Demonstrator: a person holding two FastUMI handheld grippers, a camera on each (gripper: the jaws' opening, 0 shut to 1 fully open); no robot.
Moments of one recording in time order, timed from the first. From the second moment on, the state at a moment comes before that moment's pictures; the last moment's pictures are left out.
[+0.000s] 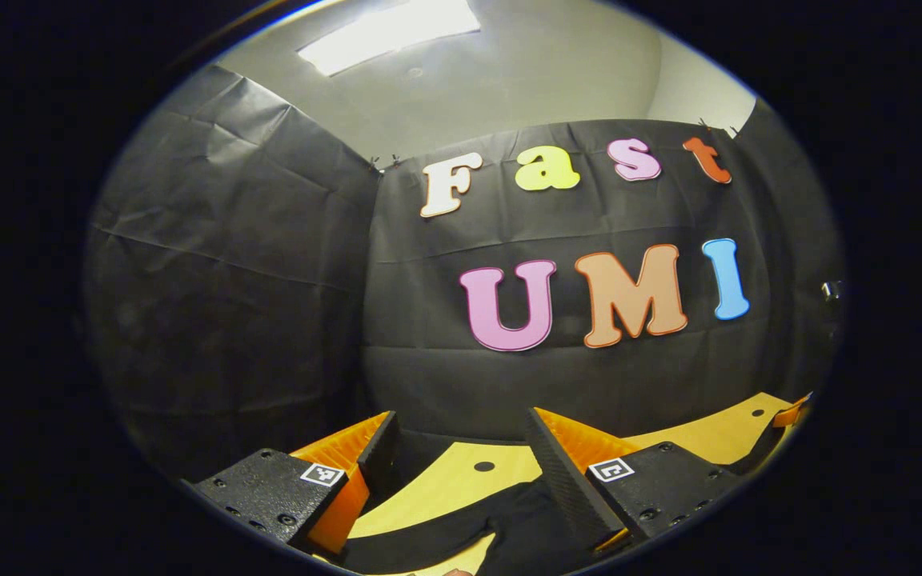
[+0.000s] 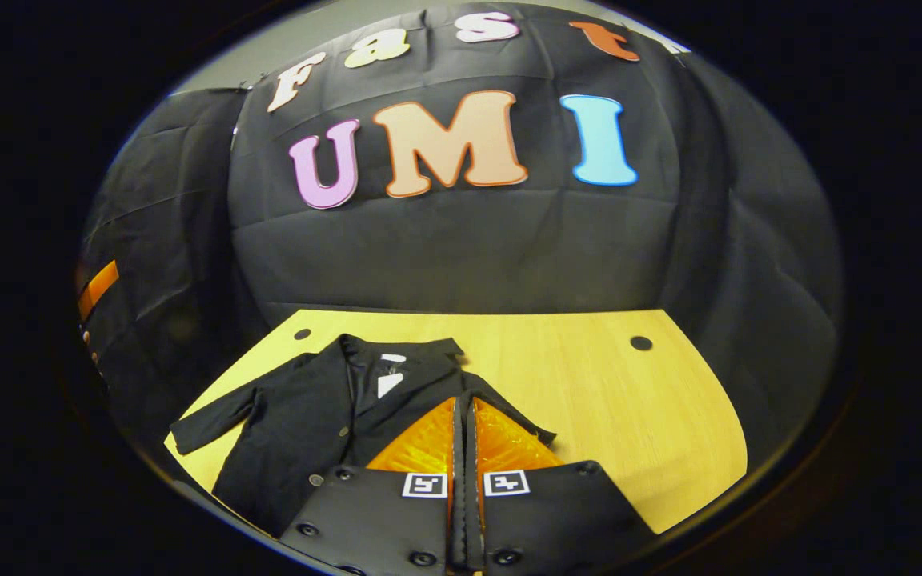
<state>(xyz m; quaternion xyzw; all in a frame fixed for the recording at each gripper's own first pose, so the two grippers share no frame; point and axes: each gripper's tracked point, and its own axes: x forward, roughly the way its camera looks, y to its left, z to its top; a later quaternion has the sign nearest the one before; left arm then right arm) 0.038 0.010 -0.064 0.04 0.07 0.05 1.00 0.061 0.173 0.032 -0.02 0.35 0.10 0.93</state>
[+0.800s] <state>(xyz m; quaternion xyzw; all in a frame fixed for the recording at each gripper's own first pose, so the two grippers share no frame) 0.048 0.144 -0.107 0.04 0.10 0.13 0.99 0.118 0.400 -0.028 -0.10 0.38 0.26 0.88</state>
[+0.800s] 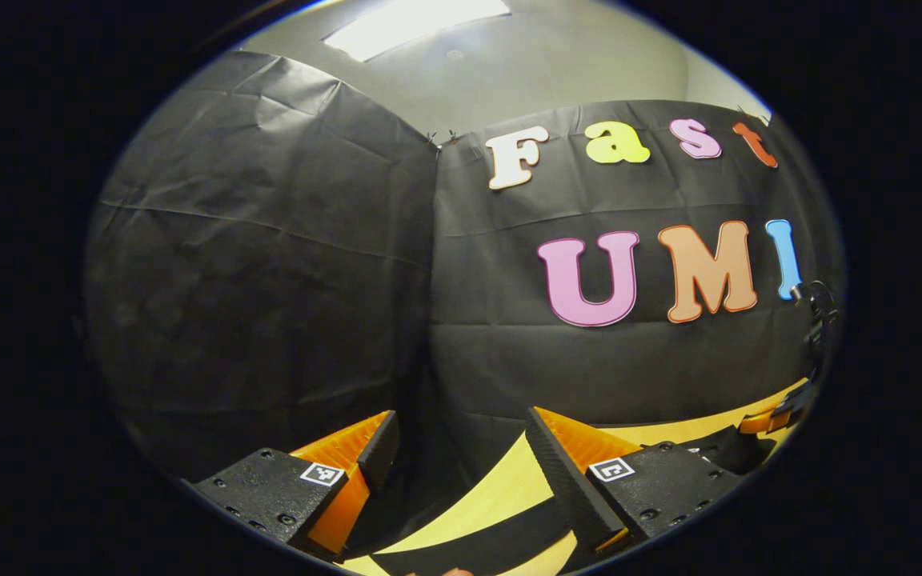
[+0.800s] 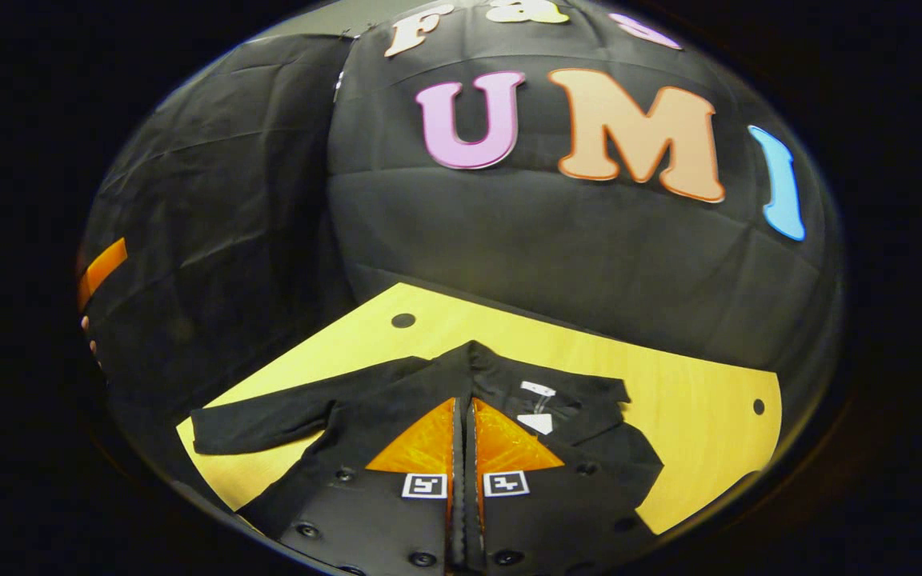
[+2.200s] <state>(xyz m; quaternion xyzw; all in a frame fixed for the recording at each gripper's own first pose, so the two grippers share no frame) 0.031 0.205 -0.252 0.01 0.22 0.14 0.97 0.123 0.419 0.054 -0.09 0.23 0.22 0.94</state>
